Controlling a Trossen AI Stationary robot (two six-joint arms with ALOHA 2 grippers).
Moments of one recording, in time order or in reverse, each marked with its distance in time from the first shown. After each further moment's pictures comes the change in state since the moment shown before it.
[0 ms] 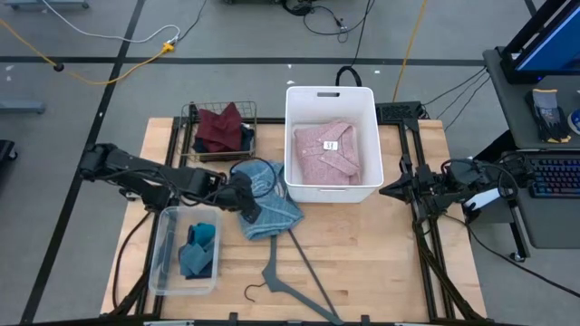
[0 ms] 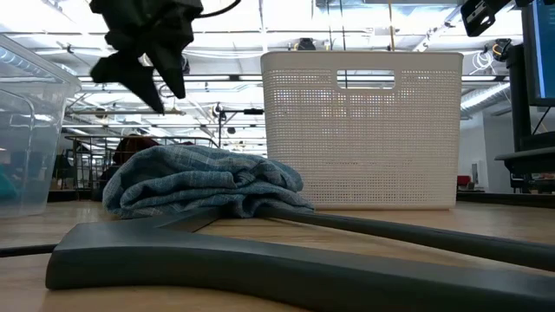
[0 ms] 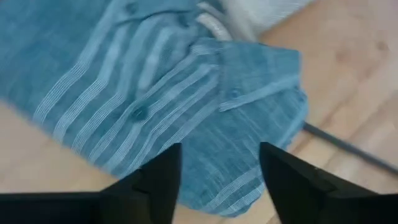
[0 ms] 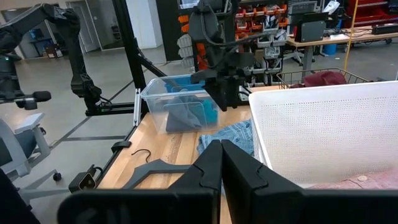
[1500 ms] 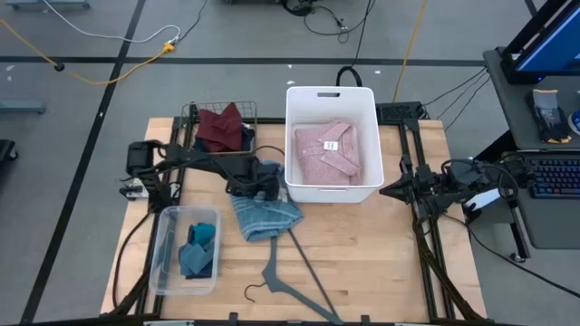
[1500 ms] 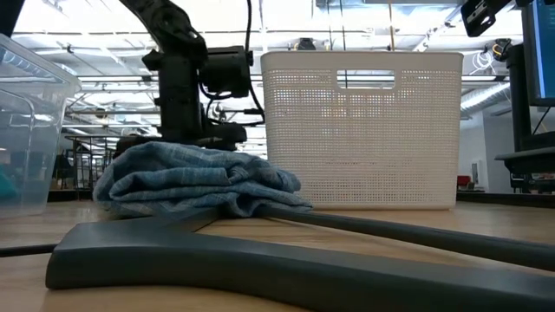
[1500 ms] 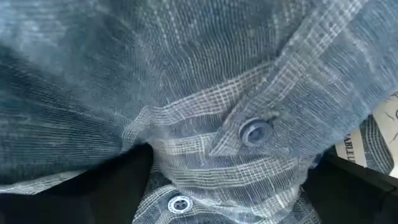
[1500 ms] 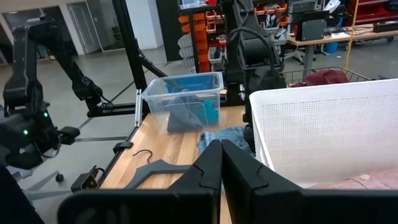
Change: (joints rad) left arm 0.319 0.462 -0.001 0.096 0.281 -0.182; right arm 0.000 0.000 0.000 0.000 -0.001 0.011
